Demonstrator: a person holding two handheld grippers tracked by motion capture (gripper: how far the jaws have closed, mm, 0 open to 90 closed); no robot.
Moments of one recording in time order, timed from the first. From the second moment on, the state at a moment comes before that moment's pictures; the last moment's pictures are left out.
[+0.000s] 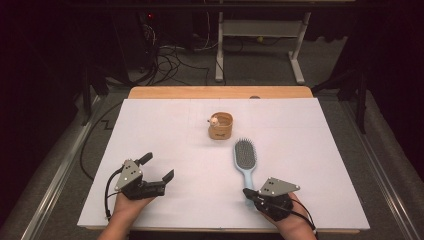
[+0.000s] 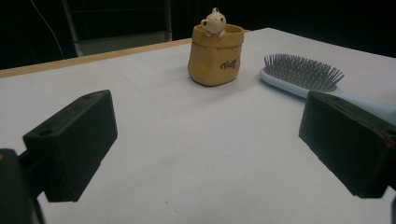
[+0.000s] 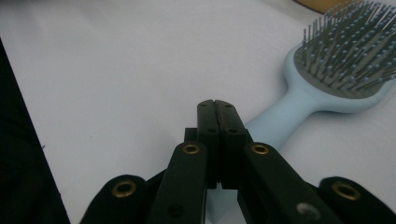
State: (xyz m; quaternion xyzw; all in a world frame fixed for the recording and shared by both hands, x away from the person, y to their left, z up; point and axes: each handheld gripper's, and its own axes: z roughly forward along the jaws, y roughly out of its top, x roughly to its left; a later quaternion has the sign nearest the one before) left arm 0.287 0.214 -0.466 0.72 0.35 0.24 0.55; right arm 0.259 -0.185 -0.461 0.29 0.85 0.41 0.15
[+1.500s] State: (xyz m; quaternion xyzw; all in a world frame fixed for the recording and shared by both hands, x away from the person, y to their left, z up) left arm 0.288 0.215 -0.466 0.72 0.36 0.23 0.55; right arm 0.270 -0.209 -0.464 0.33 0.86 0.34 0.19
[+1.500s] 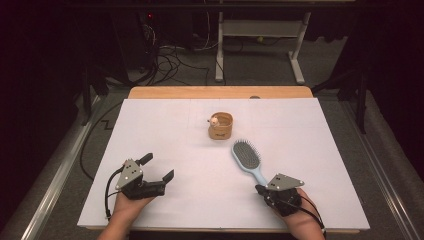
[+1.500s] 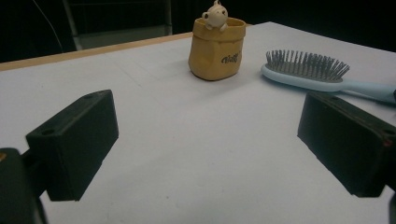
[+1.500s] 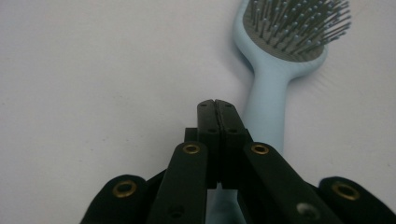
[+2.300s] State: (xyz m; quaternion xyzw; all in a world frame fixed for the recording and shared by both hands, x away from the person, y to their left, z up) left arm 0.289 0.217 -0.467 0.72 0.37 0.23 0.55; right arm 0.284 -0.246 -0.466 0.39 0.83 0.35 0.20
